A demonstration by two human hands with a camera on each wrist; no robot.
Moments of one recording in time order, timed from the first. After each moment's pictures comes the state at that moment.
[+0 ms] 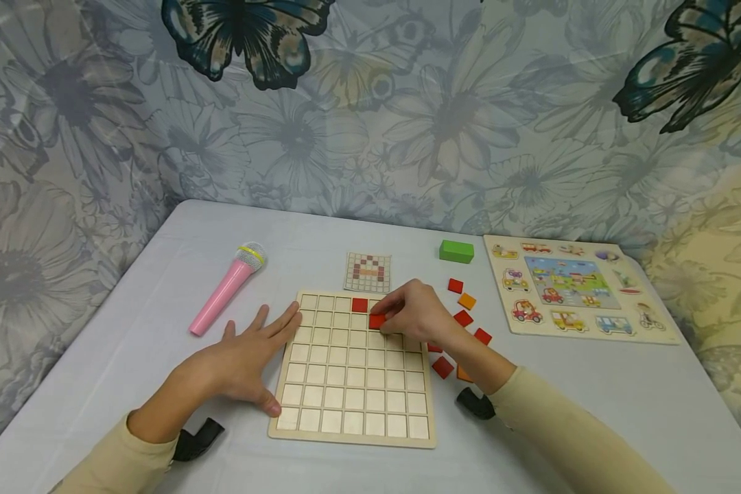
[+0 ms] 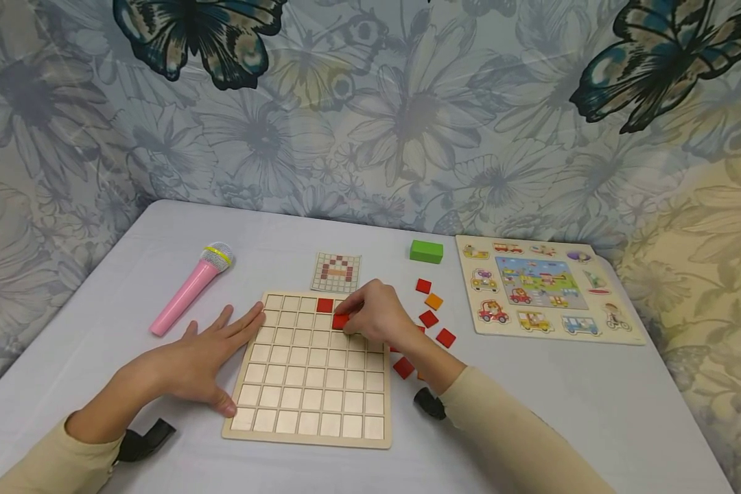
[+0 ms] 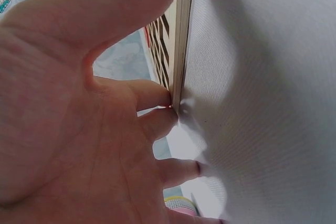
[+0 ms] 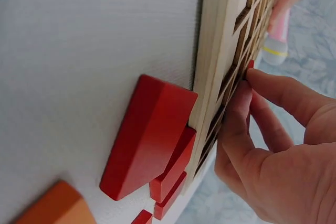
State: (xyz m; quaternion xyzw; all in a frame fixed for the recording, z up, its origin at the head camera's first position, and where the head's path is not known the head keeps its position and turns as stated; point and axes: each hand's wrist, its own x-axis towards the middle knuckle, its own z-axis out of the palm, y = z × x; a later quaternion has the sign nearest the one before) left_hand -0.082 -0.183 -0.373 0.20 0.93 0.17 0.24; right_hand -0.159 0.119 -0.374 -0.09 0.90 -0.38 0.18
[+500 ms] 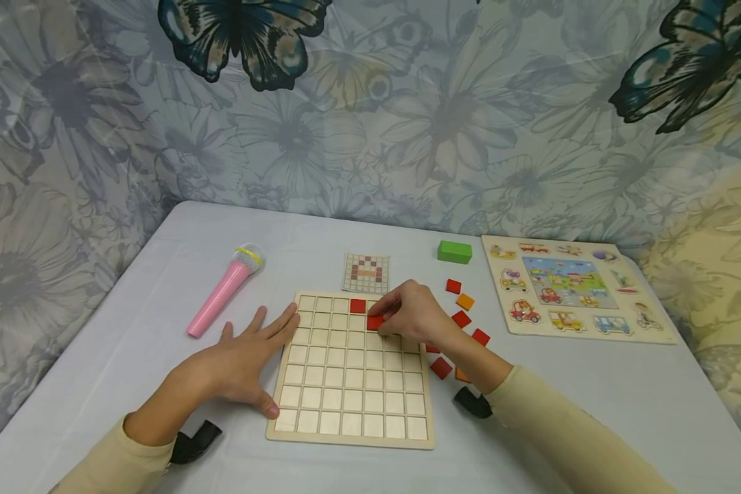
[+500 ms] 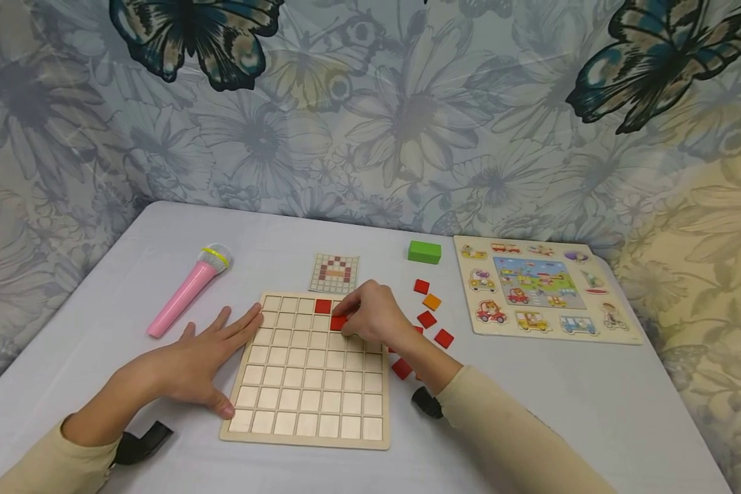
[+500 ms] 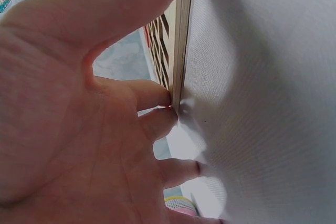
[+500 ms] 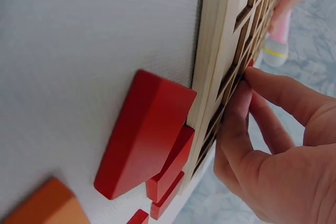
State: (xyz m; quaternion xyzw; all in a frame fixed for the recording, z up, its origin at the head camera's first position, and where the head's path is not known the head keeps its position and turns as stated) left_hand -0.082 -0.183 -0.373 0.21 0.93 0.17 0.24; right_hand -0.159 0.115 -0.373 -0.10 0.91 -0.35 0.18
